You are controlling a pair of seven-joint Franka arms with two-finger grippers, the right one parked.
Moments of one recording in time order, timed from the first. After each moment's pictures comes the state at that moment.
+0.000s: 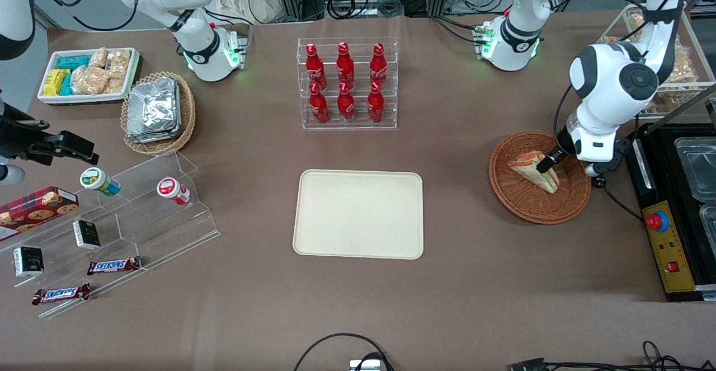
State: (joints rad) arm 0.10 -0.05 -0.12 -2.50 -0.03 2.48 -0.69
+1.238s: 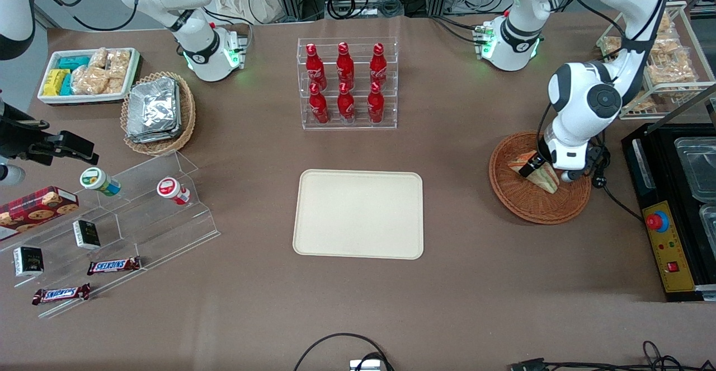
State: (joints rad) arm 0.08 0.09 -0.13 -2.55 -0.01 2.64 -0.75
